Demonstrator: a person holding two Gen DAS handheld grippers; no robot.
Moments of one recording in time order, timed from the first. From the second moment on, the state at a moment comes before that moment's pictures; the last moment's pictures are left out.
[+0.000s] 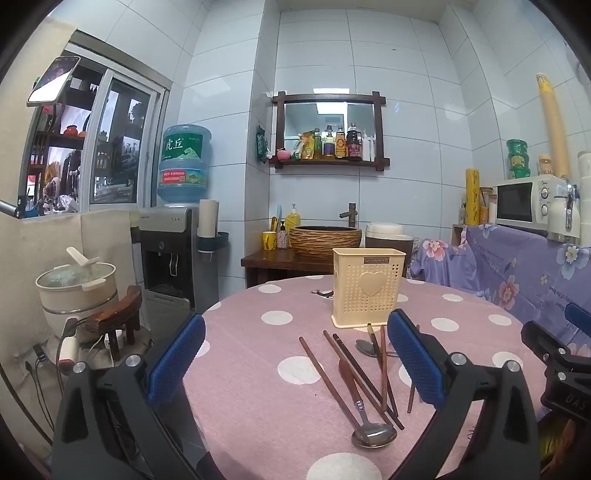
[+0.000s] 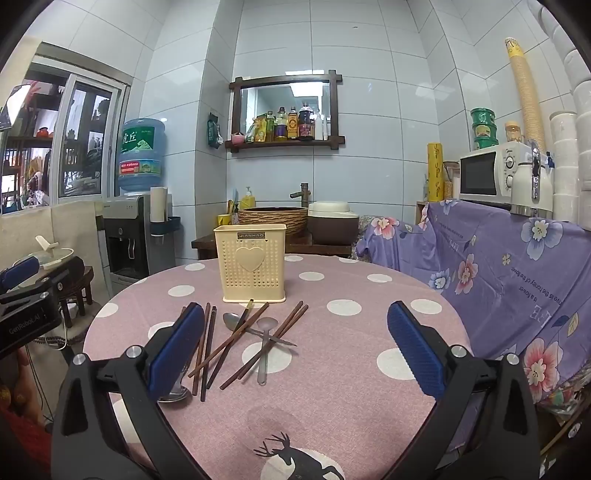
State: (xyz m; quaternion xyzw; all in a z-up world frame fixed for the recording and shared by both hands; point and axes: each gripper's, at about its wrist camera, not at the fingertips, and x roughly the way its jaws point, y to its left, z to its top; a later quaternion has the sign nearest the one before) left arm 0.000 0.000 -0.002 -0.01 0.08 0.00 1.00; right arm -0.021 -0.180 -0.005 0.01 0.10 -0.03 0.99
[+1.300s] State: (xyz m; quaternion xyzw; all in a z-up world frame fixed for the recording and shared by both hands) left arm 0.000 0.013 -0.002 0.00 0.08 0.01 1.00; right arm -0.022 -0.180 -0.005 0.01 0.10 -0.03 0.99
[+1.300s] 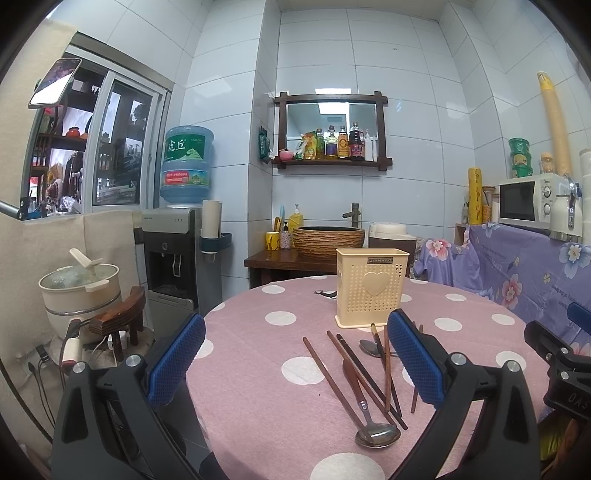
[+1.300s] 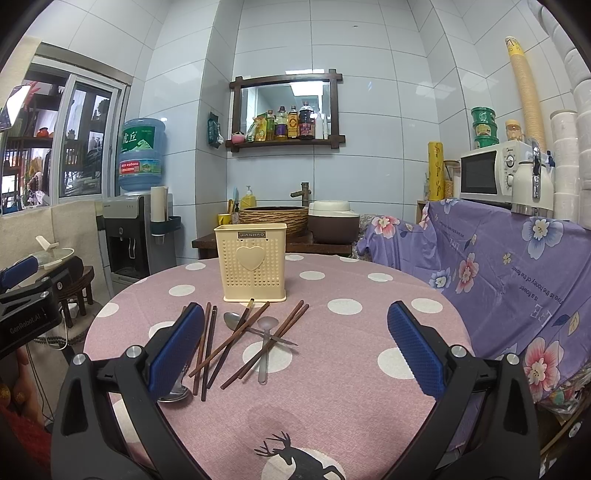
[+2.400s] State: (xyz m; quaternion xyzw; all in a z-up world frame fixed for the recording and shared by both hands) left arm -0.001 0.012 -0.005 0.00 0.08 0.01 1.00; right arm -0.020 -0.178 -0.006 0.02 0.10 -0.03 0.99
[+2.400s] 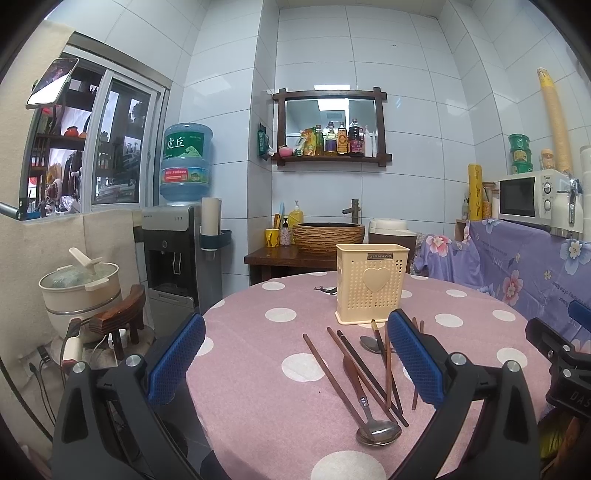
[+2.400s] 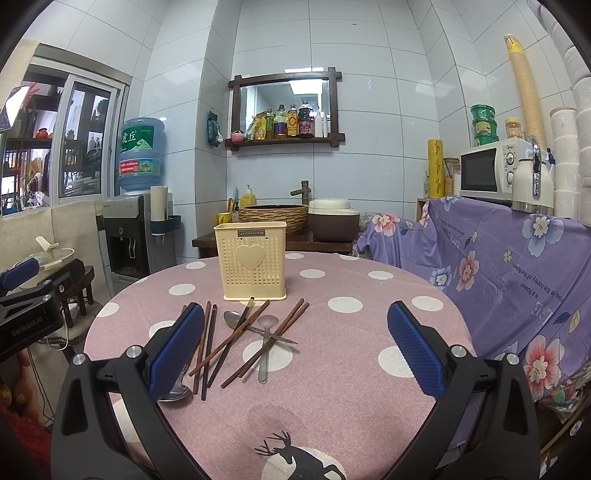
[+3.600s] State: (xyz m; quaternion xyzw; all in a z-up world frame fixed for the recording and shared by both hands) left arm 0.127 0.036 -0.055 -0.01 0.34 -0.04 0.94; right arm 0.094 -0.195 -0.045 0.05 0.29 0.05 0.96
